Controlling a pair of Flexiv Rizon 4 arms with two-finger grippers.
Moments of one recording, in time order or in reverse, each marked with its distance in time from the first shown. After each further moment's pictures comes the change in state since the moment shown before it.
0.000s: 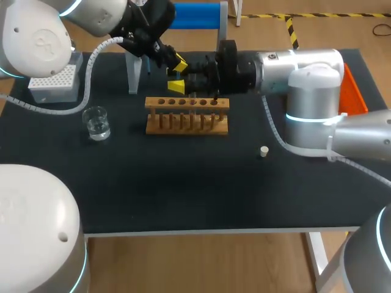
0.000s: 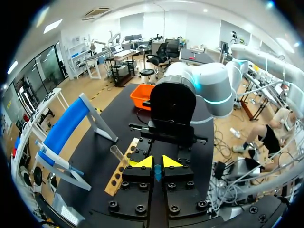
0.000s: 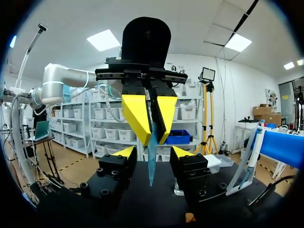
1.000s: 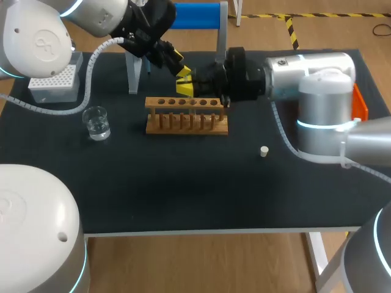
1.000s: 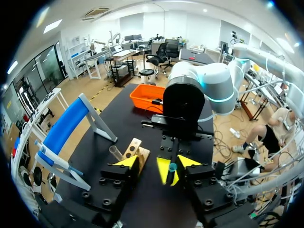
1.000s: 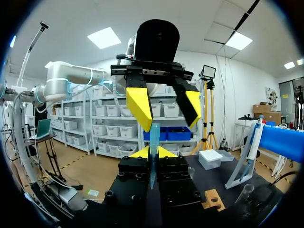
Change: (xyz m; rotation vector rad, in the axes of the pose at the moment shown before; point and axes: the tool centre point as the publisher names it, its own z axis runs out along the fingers) left arm 0.002 0.000 0.001 -0.002 0.001 0.000; right arm 0.022 -0.011 -0.022 0.031 0.004 0.004
